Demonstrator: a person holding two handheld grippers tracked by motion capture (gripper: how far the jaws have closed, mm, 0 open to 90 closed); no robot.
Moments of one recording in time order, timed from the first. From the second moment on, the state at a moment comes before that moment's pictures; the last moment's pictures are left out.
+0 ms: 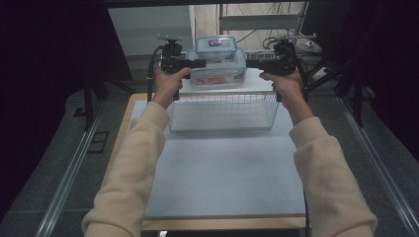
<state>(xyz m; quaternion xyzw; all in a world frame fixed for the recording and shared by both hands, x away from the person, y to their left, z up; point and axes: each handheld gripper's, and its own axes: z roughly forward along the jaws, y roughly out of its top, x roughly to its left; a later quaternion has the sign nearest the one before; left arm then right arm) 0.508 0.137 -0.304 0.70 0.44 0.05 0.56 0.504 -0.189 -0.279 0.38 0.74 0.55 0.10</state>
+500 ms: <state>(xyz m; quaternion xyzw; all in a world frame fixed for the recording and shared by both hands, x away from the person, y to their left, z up) 0.487 0.149 -0.299 0.70 0.43 0.06 0.56 0.499 -0.189 -0.285 0.37 0.74 0.55 0.08</state>
